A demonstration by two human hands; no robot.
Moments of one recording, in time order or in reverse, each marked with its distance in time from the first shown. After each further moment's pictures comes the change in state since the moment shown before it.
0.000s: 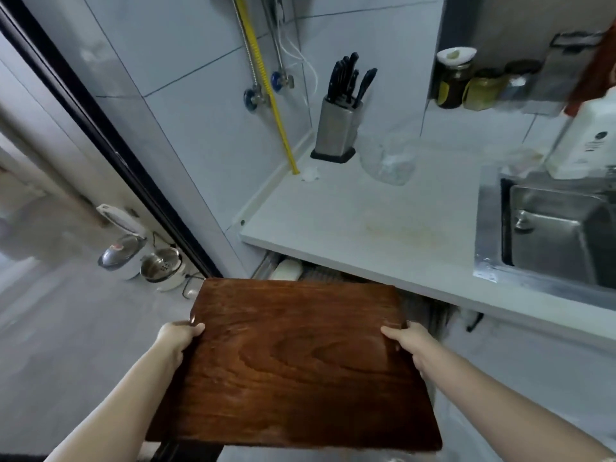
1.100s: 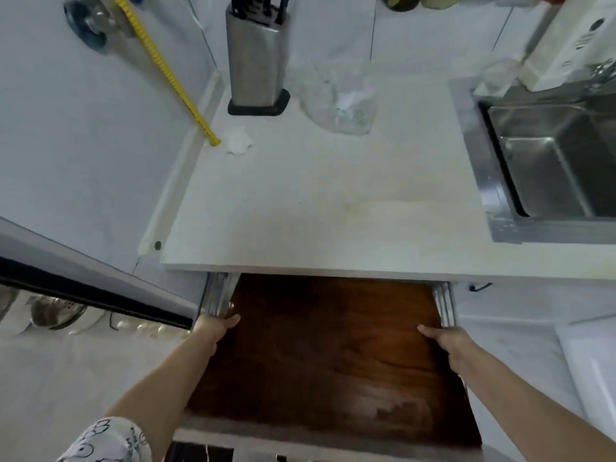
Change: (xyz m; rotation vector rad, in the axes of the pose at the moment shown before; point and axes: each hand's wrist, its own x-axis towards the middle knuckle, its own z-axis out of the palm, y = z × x) left_hand 0.234 0.052 0.189 0.422 -0.334 0.097; right_hand 0.126 0.013 0.002 0.305 0.427 0.323
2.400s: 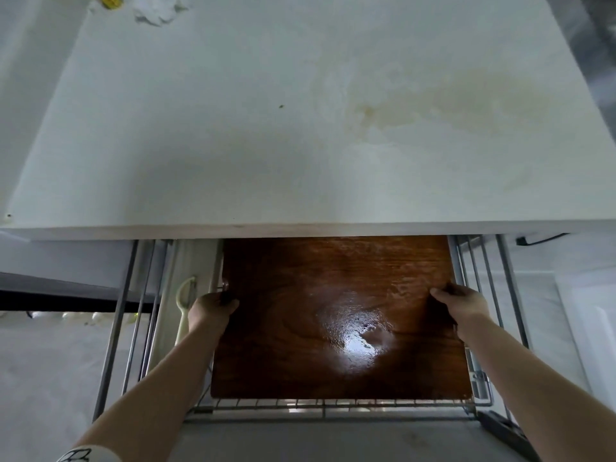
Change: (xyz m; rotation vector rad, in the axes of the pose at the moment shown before) left_hand 0.166 -0.075 0.108 0.401 -0.077 0.200; right_hand 0.178 0.058 0.055 -0.009 0.281 -0.131
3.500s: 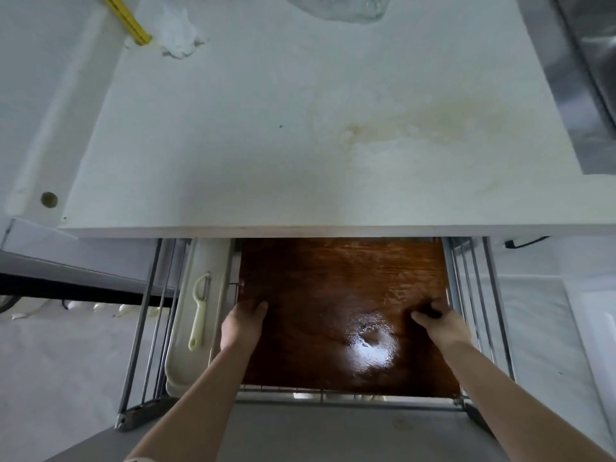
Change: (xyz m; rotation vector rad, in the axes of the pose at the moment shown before) left_hand -0.076 0.026 0.021 0.131 0.009 0.006; right_hand -0.046 0.016 -0.010 -0.428 -0.121 -0.139
